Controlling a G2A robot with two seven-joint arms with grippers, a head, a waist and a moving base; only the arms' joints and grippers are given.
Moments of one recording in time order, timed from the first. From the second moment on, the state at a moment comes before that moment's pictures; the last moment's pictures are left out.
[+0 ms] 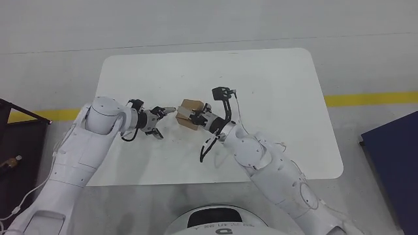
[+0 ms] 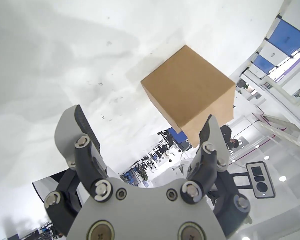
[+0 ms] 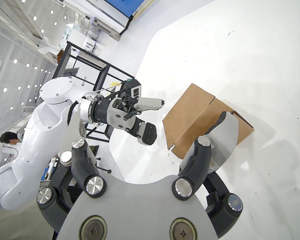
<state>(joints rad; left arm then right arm) 1.07 -1.04 -1.10 -1.30 -0.15 0.71 -1.04 -1.39 -1.36 0.96 -1.64 -0.47 -0.03 0.28</state>
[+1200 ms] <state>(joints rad) 0.90 -1.09 -0.88 -1.04 -0.32 0.69 -1.12 -1.39 -1.36 0.96 -1.65 -0.49 -0.01 0.30</state>
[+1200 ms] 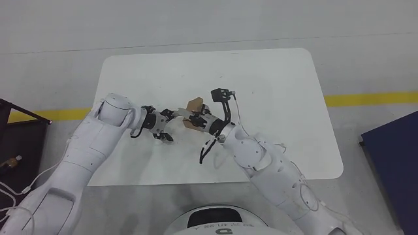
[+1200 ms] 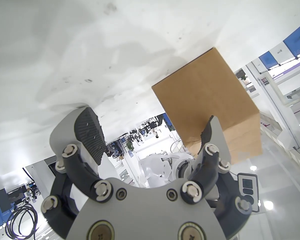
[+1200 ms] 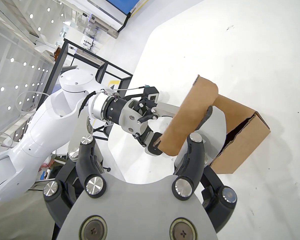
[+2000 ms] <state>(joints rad) 0.88 -1.09 -0.85 -1.01 -0.33 0.66 -1.14 -1.48 -1.32 1.01 -1.85 -0.83 0.11 0.36</state>
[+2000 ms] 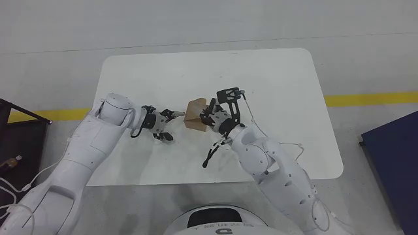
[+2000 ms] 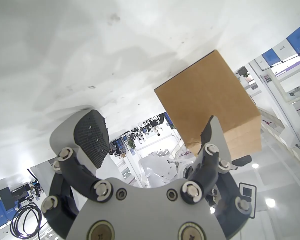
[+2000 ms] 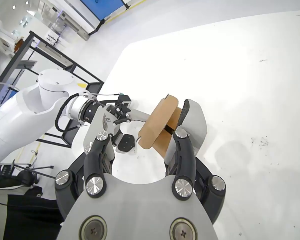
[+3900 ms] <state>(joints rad) 0.89 -1.08 -0.85 -1.06 -0.35 0.59 -1.11 -1.40 -1.37 1.03 -1.72 -0.56 0.26 0.38</state>
